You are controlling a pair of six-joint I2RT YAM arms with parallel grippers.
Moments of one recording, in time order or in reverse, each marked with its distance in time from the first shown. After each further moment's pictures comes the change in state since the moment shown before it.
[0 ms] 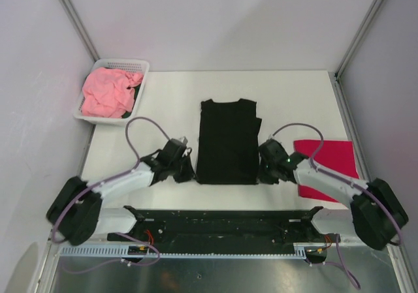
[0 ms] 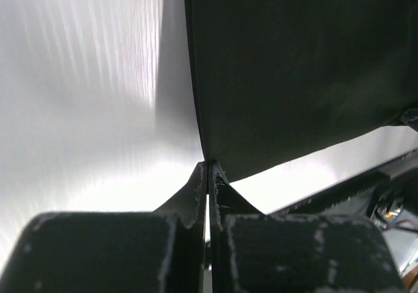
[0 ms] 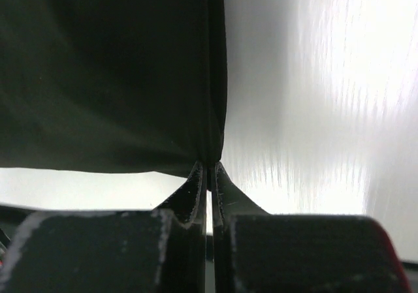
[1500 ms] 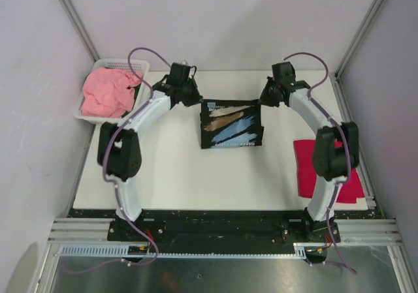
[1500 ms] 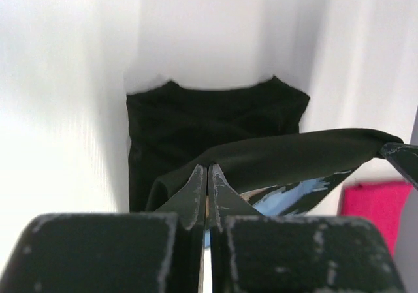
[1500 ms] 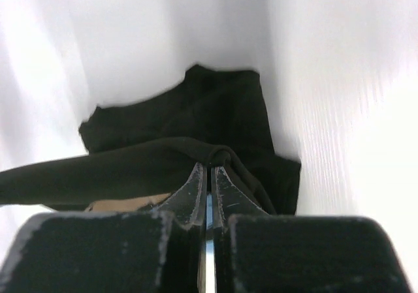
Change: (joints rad) left arm 0.232 0.539 0.962 -0.192 -0.079 0.101; right arm -0.367 0.537 0.863 -0.027 -0.089 -0.226
